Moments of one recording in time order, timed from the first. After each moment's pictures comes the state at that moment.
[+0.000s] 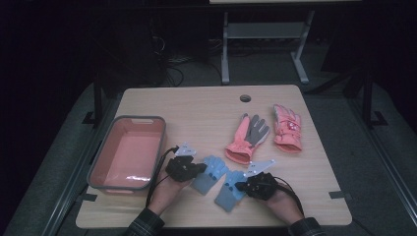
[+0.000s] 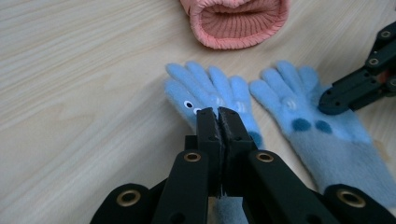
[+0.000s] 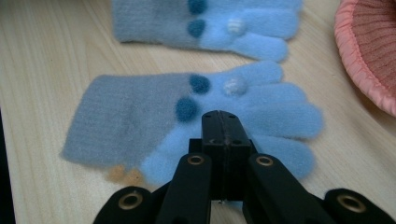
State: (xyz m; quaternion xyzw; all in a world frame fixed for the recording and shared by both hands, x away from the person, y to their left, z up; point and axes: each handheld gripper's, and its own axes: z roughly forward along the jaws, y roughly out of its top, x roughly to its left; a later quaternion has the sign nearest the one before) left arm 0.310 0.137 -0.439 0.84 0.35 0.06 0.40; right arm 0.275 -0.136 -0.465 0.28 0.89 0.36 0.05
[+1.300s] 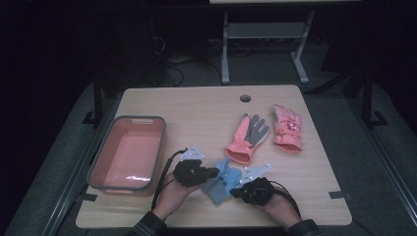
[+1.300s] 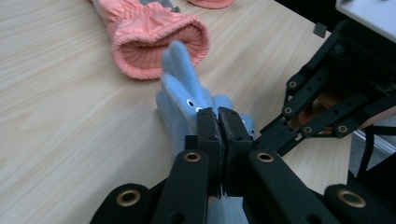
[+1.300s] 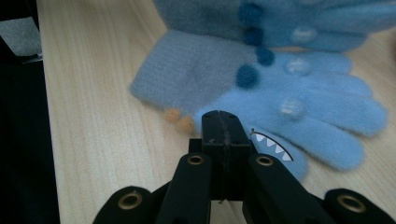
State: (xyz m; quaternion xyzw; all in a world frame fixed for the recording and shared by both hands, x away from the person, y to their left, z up) left arm 0.294 0.111 -0.424 0.84 0.30 0.01 0.45; right arm 0.265 -0.126 -0.468 0.24 0.89 0.38 0.02
